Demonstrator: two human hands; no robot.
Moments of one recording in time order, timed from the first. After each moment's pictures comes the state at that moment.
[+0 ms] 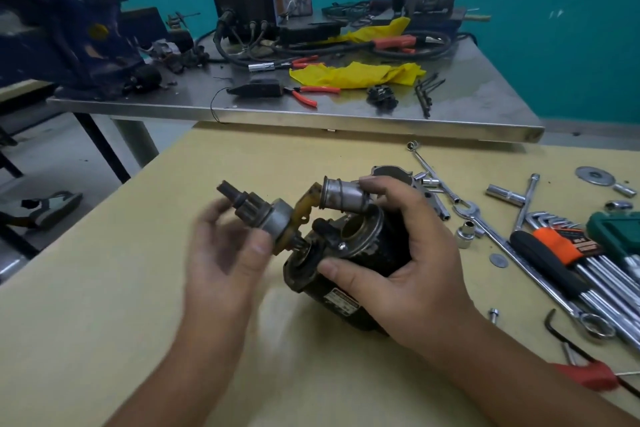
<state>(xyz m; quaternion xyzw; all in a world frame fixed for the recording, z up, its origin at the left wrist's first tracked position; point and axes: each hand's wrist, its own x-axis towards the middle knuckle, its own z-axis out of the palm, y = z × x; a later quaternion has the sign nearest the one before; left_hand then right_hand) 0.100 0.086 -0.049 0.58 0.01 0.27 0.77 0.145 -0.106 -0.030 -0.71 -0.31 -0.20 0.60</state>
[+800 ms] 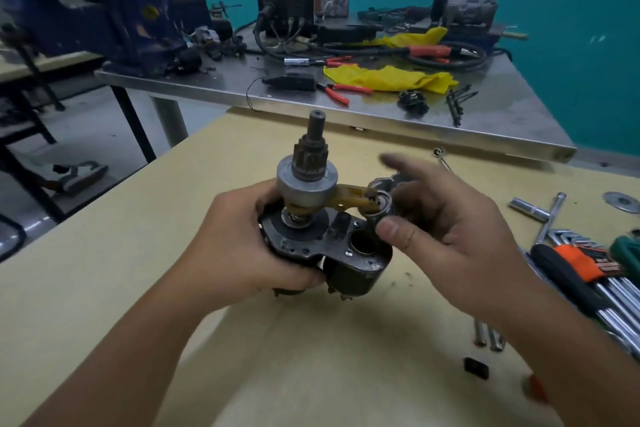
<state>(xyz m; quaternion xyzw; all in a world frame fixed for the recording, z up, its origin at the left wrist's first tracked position) 0.086 0.115 0.000 0.83 -0.11 0.17 0.52 0.151 -0.124 0.006 -0.76 -0.37 -0.06 0.53</state>
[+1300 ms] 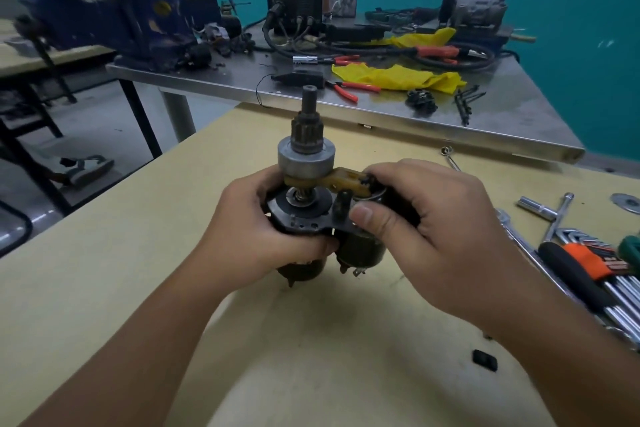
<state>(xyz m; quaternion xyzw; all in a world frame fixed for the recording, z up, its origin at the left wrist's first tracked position) 0.086 0.115 -0.006 0.78 -0.10 0.20 0.58 0.132 -0.098 0.032 -0.82 -0.42 -0.18 0.35</state>
